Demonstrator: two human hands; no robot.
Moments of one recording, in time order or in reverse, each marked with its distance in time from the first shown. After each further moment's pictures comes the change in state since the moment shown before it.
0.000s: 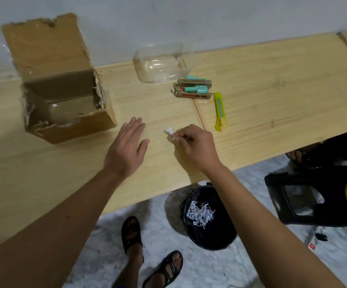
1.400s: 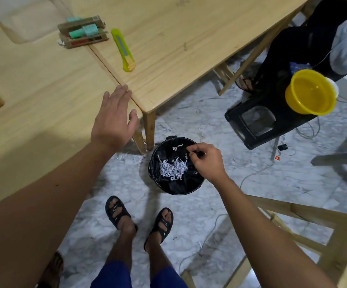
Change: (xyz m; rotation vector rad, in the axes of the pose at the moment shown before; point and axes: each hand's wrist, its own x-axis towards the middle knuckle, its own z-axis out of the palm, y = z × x) left_hand 0.003 0.175 0.057 -0.011 -0.342 0.175; right_hand -0.275 0.127 -0.073 0.012 0.202 0.691
